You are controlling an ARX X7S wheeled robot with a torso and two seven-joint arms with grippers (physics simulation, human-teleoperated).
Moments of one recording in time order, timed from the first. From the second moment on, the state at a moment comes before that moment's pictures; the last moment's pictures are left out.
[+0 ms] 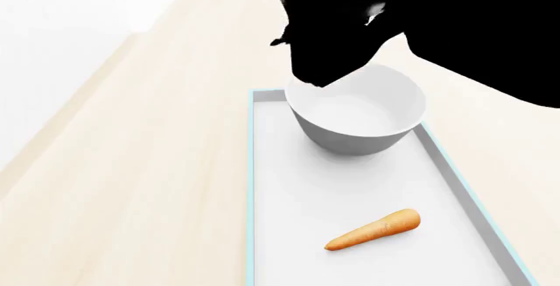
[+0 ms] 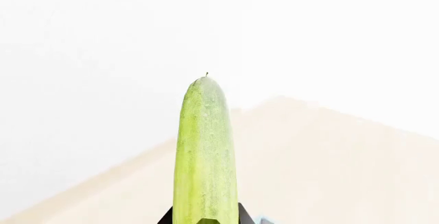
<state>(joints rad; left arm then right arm) -1.89 -0.86 0.58 0.61 -1.72 -0.50 -1.21 1.84 0.55 -0.58 -0.38 2.47 0.93 1.32</state>
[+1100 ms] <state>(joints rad) -1.88 -0.85 0.58 0.61 -1.71 -0.51 -1.21 1.65 0.93 -0.67 -0.78 3.04 0.63 1.32</state>
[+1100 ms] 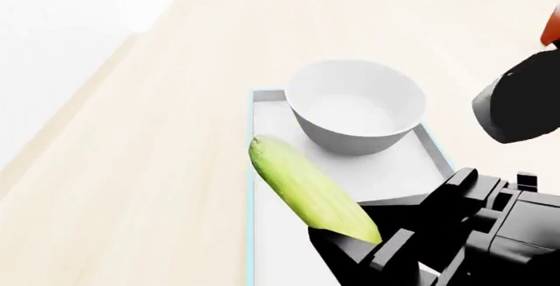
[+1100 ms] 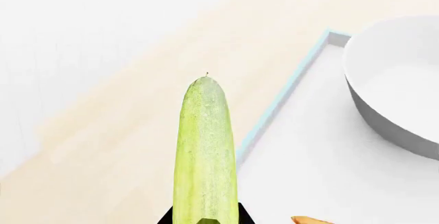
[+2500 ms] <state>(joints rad) -1.88 -0.84 0.57 0.62 -1.71 -0.52 -1.22 1.43 0.92 -0.76 -0.73 2.71 0.58 1.27</state>
